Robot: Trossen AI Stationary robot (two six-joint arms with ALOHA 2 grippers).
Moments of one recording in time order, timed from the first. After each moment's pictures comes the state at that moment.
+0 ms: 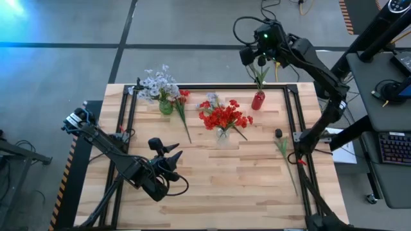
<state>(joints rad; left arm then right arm) -0.68 1.50 1.10 -0.83 -1.21 -0.53 -0.66 1.65 2.06 -1.07 0.42 0.20</state>
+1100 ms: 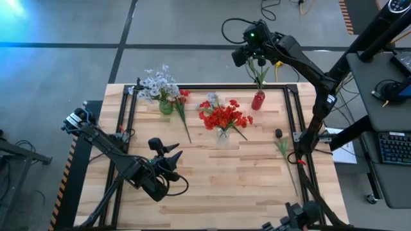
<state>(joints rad) -0.68 1.50 1.10 -0.83 -1.21 -0.53 -0.69 1.78 2.12 -1.09 0.37 0.17</state>
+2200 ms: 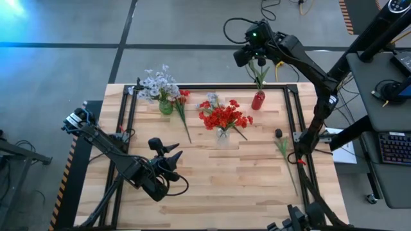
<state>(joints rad) -0.68 1.50 1.10 -0.83 -1.21 -0.53 -0.69 1.76 2.12 -1.11 0.37 0.16</state>
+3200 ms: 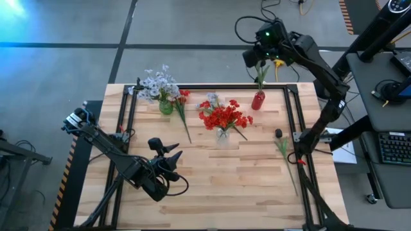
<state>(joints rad) -0.68 1.50 1.10 -0.83 -1.21 -0.53 -0.68 1.66 2.12 -1.20 0.36 0.16</state>
